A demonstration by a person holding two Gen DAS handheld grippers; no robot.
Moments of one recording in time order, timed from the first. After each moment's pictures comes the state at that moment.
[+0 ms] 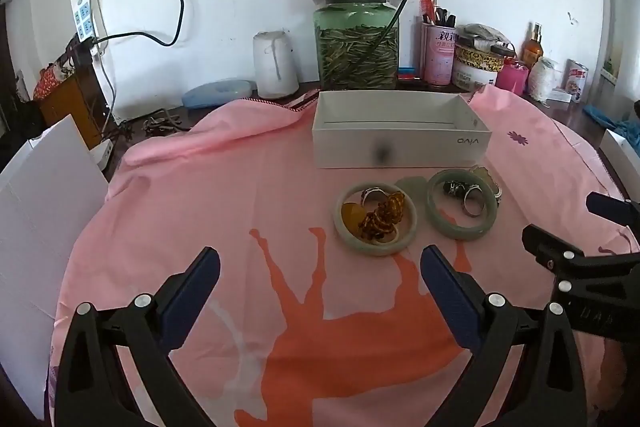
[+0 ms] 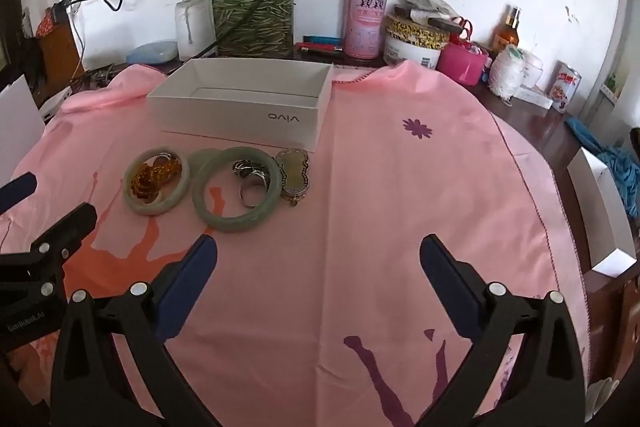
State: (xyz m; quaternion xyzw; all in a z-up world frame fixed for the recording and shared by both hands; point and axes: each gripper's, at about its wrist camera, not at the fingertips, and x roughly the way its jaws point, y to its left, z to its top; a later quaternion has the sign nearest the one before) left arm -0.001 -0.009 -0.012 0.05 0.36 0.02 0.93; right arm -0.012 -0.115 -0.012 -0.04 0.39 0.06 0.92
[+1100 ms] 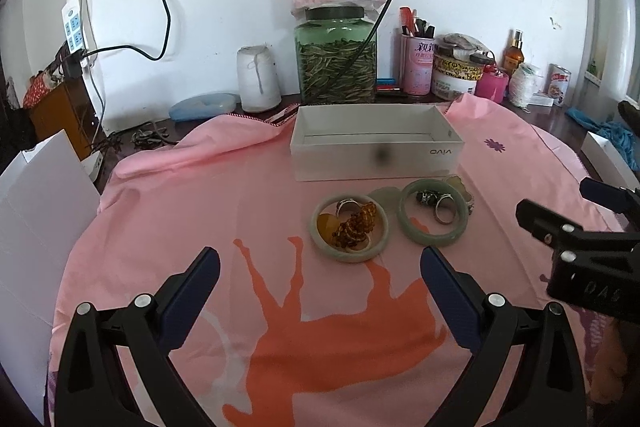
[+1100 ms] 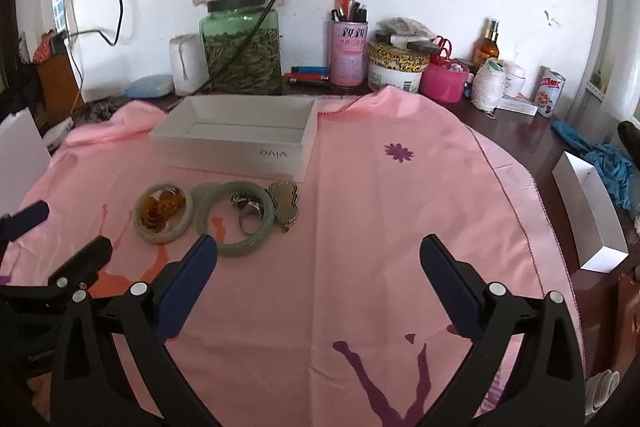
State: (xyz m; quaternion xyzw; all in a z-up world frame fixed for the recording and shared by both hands) left arm -0.011 -0.020 0.005 0.04 0.35 0.00 0.94; right arm -0.001 -0.179 0.005 0.01 0.35 0.05 0.93
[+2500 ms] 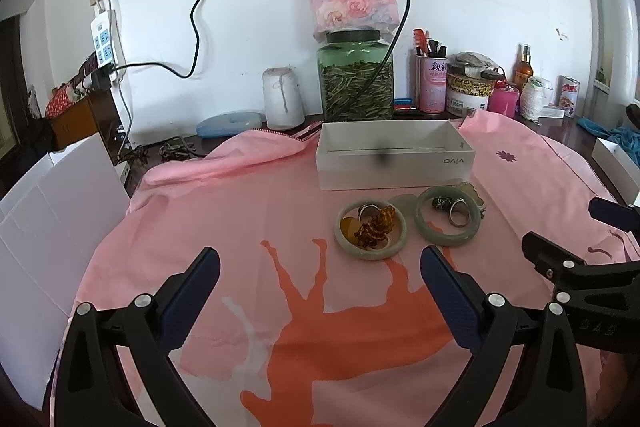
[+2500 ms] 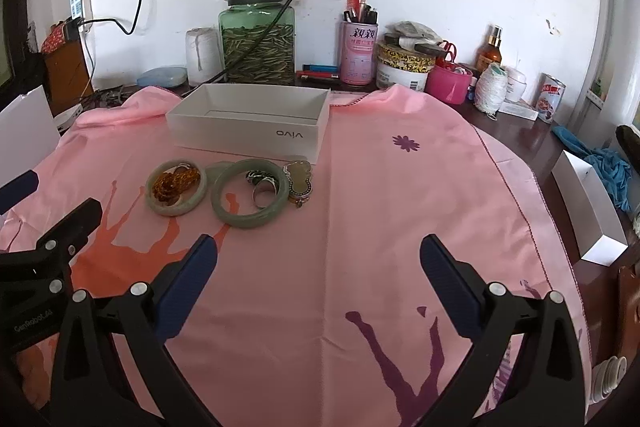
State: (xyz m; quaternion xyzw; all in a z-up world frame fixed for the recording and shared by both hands) left arm -0.036 -0.019 0.002 0.06 0.30 0.03 0.95; right arm -0.024 -0.171 -0.012 -0.01 0.34 0.06 0.94
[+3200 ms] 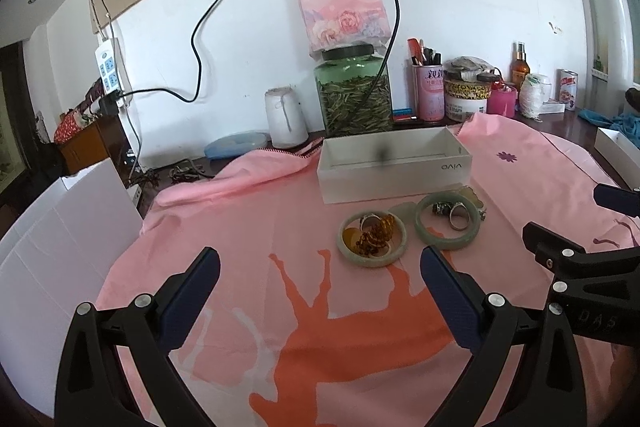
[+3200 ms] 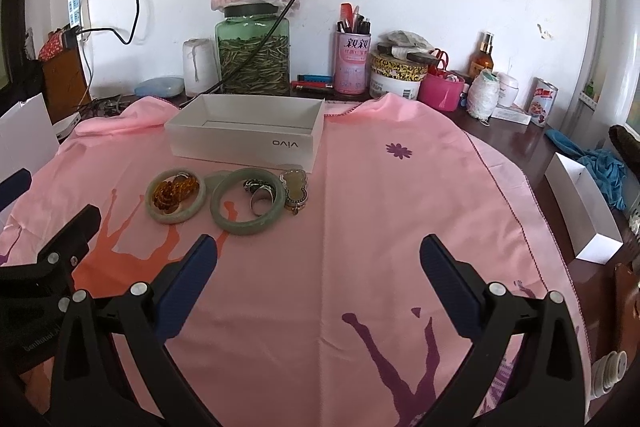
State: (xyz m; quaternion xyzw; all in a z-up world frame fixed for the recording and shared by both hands) left arm -0.044 -0.027 0.004 0.09 0.28 0.04 0.96; right arm -0.030 -0.174 -0.009 0.00 0.33 0.05 0.94
